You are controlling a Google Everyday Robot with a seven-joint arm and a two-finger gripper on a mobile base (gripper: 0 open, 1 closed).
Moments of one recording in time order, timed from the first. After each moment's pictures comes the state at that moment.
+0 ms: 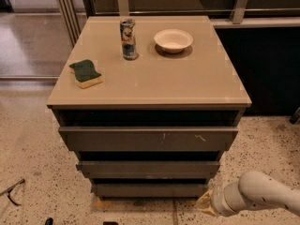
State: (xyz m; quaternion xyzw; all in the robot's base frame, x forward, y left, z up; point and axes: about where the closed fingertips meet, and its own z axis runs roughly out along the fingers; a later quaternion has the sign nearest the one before) arm 0.385 -0.194 0.427 -0.58 0.77 0.18 0.21
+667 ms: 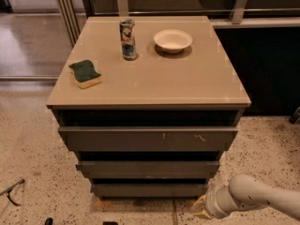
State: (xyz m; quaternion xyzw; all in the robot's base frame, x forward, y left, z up) arm 0.392 -0.185 0.352 -0.57 0.77 0.22 0.18
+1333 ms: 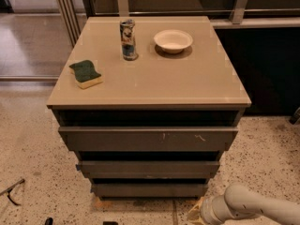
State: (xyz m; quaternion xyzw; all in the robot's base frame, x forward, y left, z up) arm 0.381 -0.173 0.304 -0.59 0.75 0.23 0.20
